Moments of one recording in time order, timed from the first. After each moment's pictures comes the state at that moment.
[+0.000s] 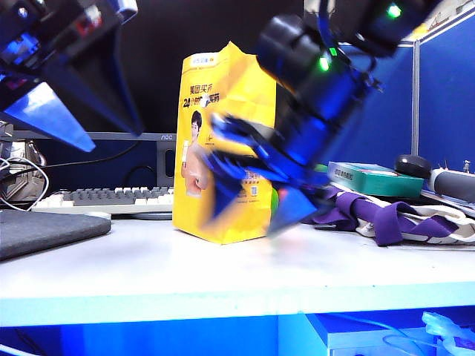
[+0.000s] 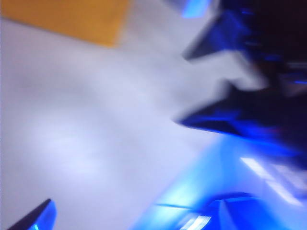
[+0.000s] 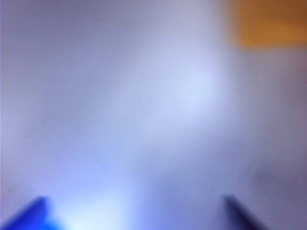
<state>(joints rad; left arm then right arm) -0.57 1.06 0.74 -0.42 0.11 0.04 0.67 1.73 1.04 -0.18 -0.20 0.11</state>
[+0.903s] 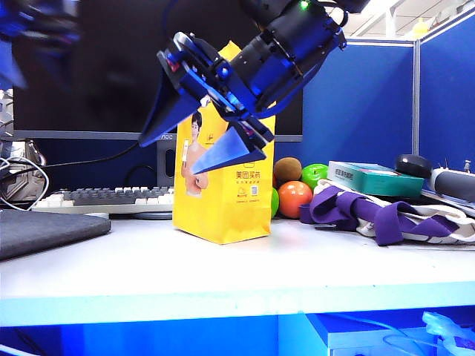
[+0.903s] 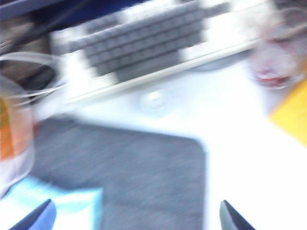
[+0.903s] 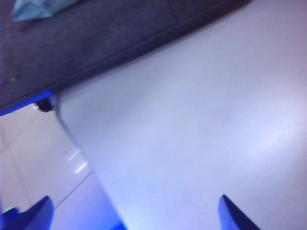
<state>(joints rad) -0.09 1.53 1.45 -0.61 -0.02 0.19 0.69 1.72 1.21 -0.20 -0.47 0.08</state>
